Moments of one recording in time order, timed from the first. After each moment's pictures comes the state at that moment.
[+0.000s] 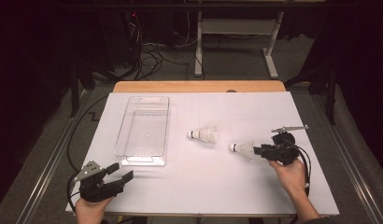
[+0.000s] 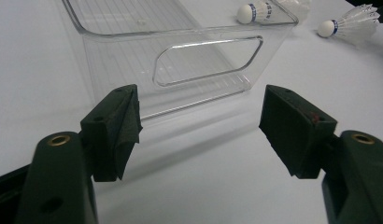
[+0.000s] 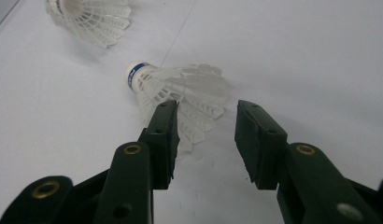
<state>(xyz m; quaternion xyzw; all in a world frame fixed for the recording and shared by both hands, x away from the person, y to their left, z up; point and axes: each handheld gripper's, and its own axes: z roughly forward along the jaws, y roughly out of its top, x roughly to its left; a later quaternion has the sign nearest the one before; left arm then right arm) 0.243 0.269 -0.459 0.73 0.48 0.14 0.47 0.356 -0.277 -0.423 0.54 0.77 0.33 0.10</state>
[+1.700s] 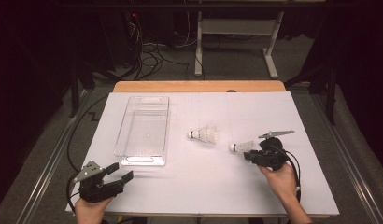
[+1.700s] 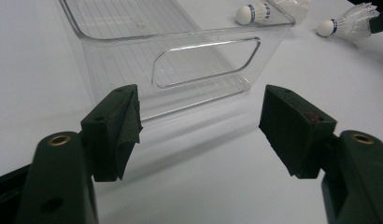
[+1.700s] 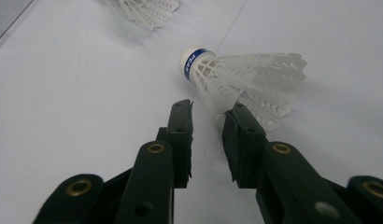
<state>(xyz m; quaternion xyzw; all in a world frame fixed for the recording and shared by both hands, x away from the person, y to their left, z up) 0.242 0.268 -0.457 0.73 0.48 0.14 0.47 0.345 -0.244 -0.430 0.50 0.80 0.32 0.09</state>
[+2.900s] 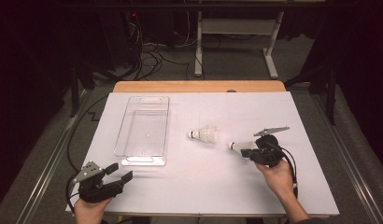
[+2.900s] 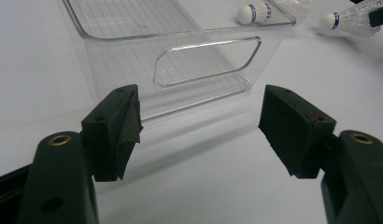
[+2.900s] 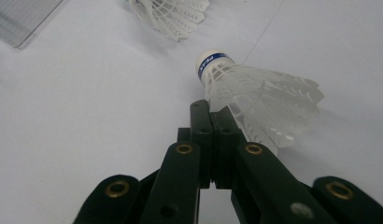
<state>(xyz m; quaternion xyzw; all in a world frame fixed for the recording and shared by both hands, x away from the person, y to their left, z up) 0.240 0.269 -0.457 0.73 0.48 0.15 0.47 0.351 -0.234 -0.423 0.47 0.81 0.33 0.08</state>
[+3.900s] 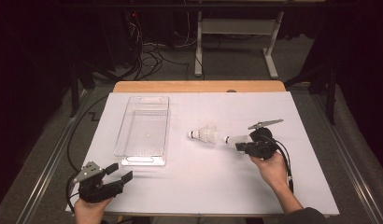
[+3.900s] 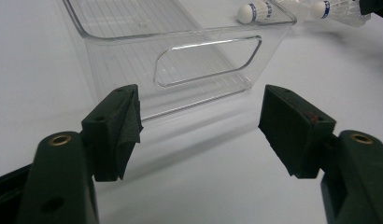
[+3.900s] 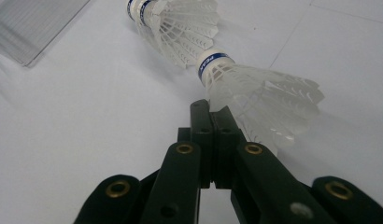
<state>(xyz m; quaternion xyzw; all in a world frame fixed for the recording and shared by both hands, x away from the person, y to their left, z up) 0.241 0.268 -0.457 0.73 0.48 0.15 0.47 0.370 -0.221 -0.416 0.45 0.82 0.34 0.07</state>
